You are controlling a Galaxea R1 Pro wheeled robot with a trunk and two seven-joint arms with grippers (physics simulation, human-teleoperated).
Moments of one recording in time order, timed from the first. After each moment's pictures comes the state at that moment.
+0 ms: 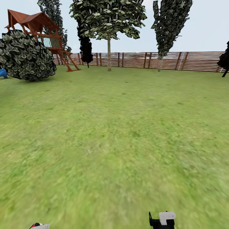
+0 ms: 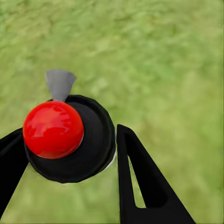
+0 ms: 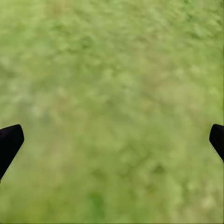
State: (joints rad) left arm -0.31 0.21 0.06 -0.08 0.12 -0.66 0.01; right arm -0.41 0.00 0.13 -0.03 0.04 -0.64 -0.21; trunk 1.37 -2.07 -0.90
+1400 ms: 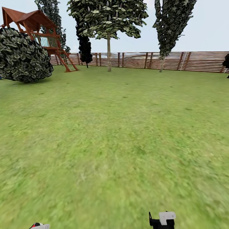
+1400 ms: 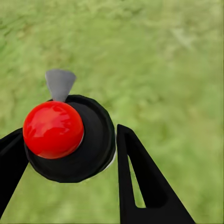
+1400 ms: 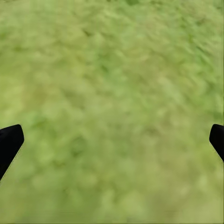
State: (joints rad) left arm -0.31 0.21 0.06 -0.08 0.12 -0.66 0.01; right arm -0.41 0.00 0.13 -0.03 0.04 -0.64 -0.21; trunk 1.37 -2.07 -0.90
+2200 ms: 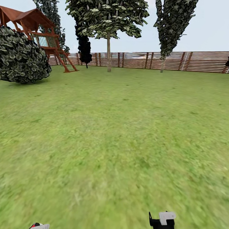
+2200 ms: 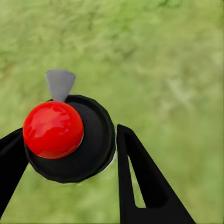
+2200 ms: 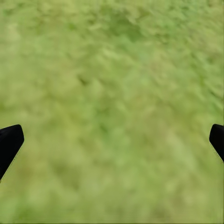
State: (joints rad) left arm -0.31 0.21 0.06 -0.08 0.12 -0.66 0.01; right arm -0.41 0.00 0.13 -0.03 0.04 -0.64 -0.21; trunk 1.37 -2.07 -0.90
